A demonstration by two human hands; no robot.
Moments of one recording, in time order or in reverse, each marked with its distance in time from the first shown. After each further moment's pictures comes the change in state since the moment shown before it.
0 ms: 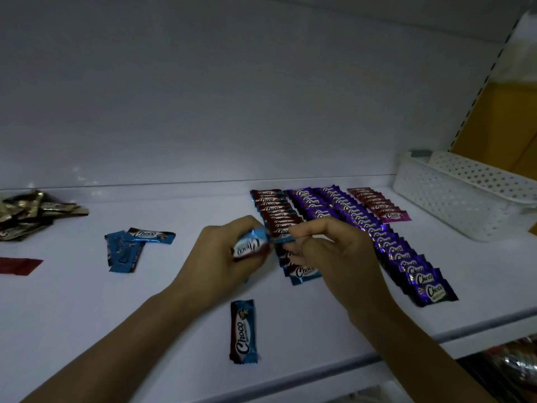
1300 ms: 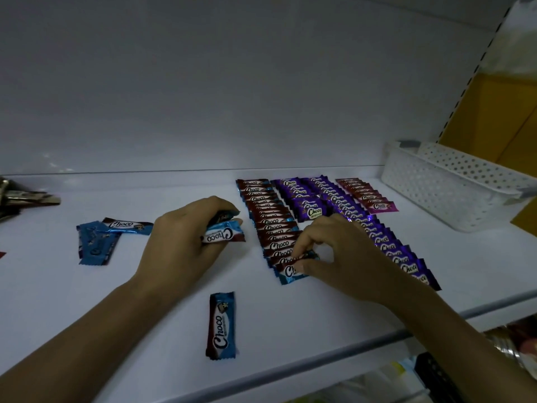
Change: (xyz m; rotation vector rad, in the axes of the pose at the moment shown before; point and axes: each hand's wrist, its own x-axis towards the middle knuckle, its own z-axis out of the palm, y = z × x) left_hand -0.001 -0.014 -0.007 0.348 0.155 0.145; right_hand 0.015 0.017 -0.052 -0.964 -0.349 -0.210
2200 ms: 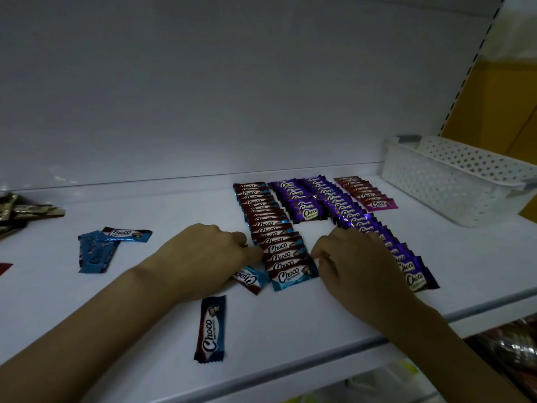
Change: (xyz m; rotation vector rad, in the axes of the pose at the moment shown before) left_hand 0.025 0.018 0.011 0.678 -0.844 0.333; right_hand -0.027 0.006 0.002 -0.336 0.058 0.137
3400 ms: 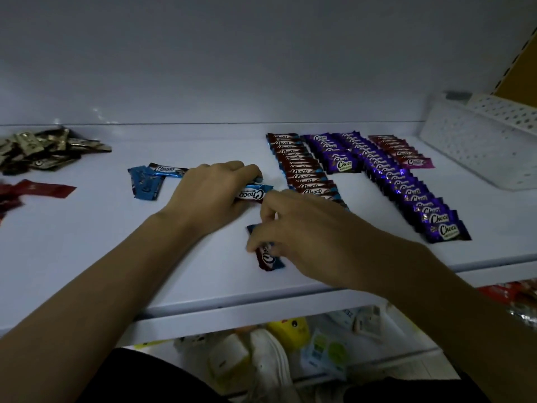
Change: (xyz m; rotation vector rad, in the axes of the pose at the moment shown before) left_hand -0.039 -0.010 0.027 -0.349 0.462 -0.304; right_hand 0.004 -0.093 -0.020 0.066 -0.327 -0.597
